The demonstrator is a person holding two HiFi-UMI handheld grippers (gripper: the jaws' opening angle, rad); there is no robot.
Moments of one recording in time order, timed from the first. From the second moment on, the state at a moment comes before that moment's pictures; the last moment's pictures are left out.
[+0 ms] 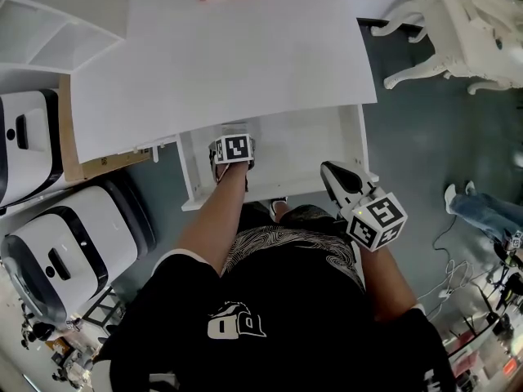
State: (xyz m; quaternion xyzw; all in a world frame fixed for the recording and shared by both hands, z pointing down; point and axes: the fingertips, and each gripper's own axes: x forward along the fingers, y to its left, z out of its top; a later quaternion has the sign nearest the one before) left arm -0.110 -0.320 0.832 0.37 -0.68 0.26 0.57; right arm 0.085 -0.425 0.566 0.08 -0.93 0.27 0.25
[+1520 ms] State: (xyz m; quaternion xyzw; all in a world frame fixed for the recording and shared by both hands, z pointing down) left arm -0.099 -0.293 0.723 0.48 -0.66 0.19 0.54; right arm 0.052 -0.382 0.493 0.01 -0.96 0.20 0.19
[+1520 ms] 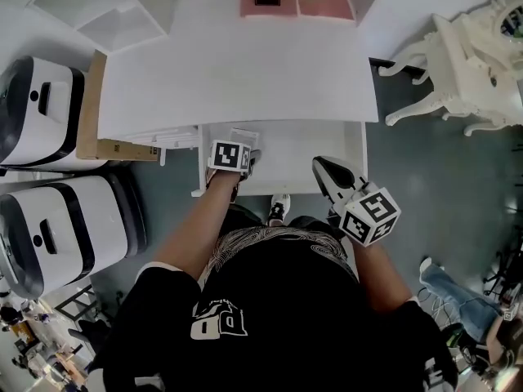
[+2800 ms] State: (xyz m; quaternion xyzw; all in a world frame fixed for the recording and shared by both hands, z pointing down) left arm -0.060 -0.288 0.450 0.67 -0.67 -0.05 0.32; right arm 0.016 -0.355 0.410 -0.03 -0.98 0.14 0.13
